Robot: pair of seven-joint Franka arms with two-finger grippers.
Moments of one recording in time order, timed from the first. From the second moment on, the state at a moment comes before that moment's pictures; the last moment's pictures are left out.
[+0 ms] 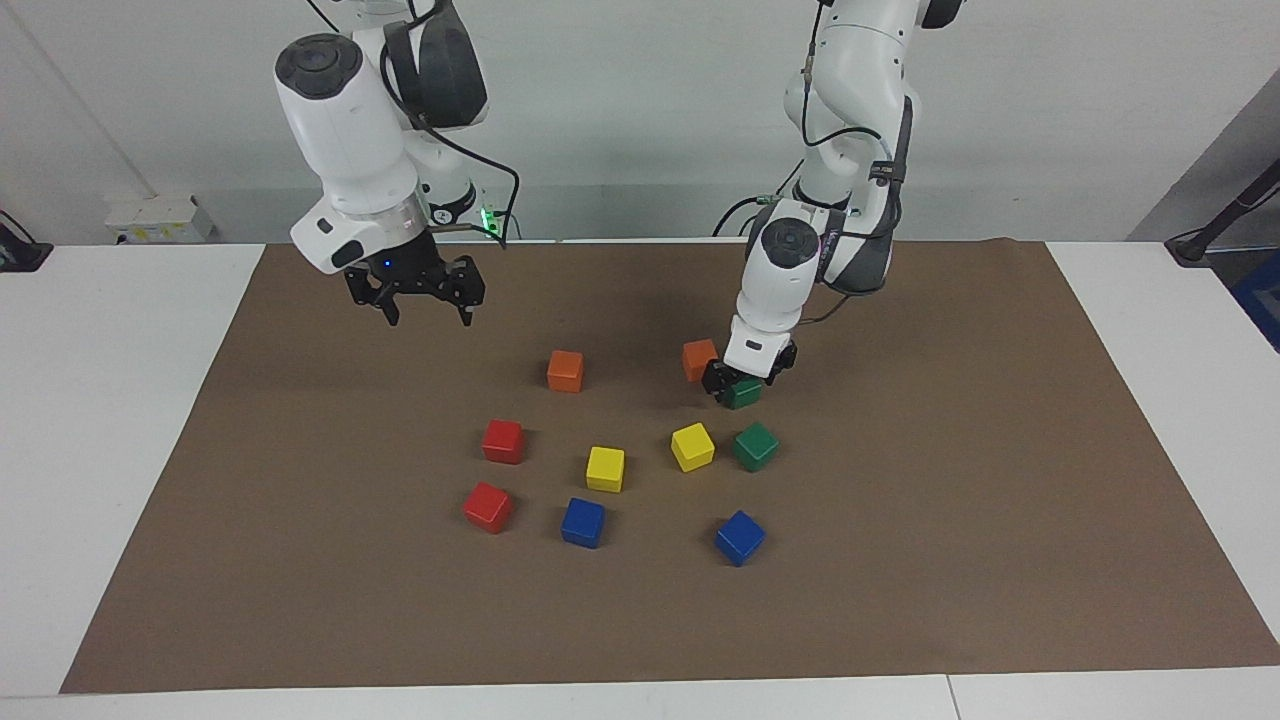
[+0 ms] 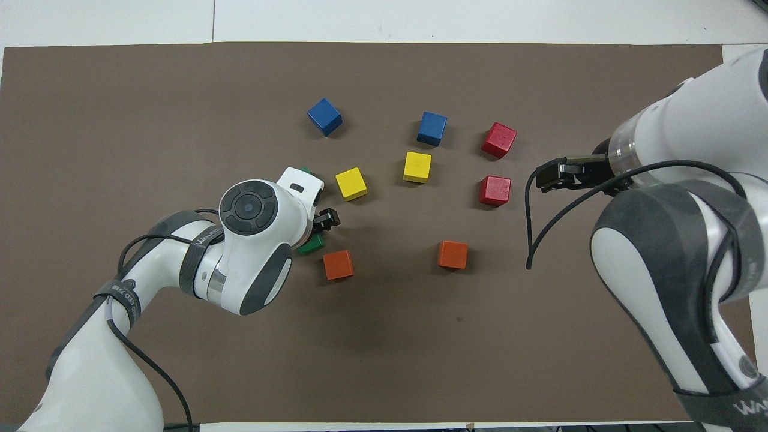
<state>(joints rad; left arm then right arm) -0.48 0.23 -0.05 -2.11 -0.02 2.35 -0.79 0.22 0.05 -0.02 -1.75 0.01 1.80 0.28</state>
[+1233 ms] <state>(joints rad) 0.02 0.26 0.00 -1.99 -0.01 2.29 0.27 0.27 0.37 -0.02 -1.83 0.01 2.23 0.51</state>
